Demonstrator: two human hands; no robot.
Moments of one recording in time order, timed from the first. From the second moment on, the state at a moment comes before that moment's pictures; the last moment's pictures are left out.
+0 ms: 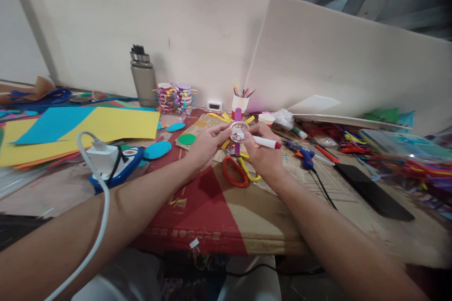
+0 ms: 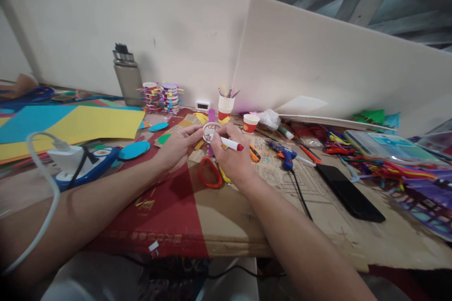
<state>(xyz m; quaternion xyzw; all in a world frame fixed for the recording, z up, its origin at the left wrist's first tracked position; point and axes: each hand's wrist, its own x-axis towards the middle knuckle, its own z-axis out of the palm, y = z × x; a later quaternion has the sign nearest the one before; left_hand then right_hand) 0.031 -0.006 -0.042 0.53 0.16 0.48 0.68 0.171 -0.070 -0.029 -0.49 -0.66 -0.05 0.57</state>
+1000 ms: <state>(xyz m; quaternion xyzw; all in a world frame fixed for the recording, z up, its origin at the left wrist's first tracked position) 0.032 -0.006 -0.043 0.53 0.13 0.47 0.70 0.171 -0.070 -0.029 -0.47 -0.65 -0.04 0.59</state>
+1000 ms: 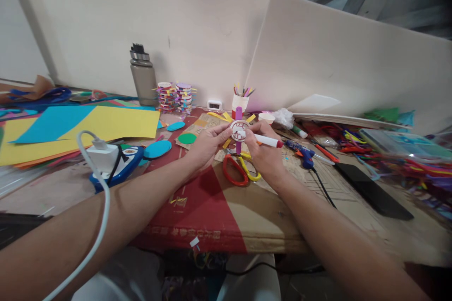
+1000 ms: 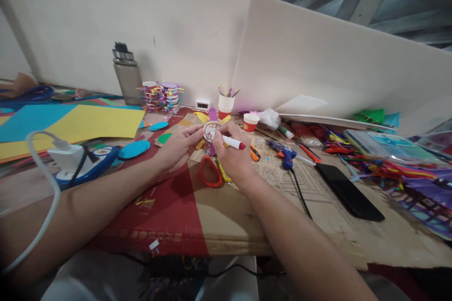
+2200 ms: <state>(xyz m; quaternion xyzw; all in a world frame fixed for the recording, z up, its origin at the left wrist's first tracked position) 0.034 -0.005 -0.046 0.54 0.15 0.48 0.68 0.170 -0.068 -0.033 -0.48 -0.65 -0.01 0.58</state>
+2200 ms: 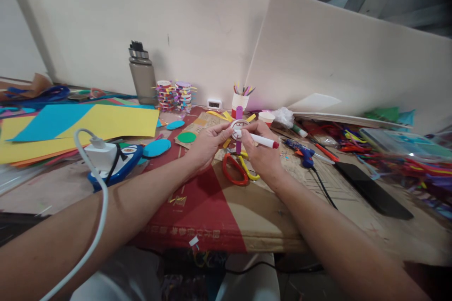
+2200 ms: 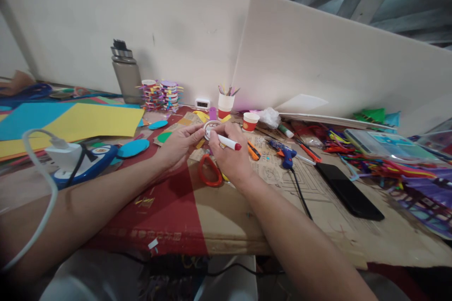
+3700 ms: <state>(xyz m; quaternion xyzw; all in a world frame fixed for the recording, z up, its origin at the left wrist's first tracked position) 0.034 -0.007 -0.046 0.55 0.15 0.48 0.67 0.172 -0.069 -0.028 -0.48 -0.64 -0.05 0.59</state>
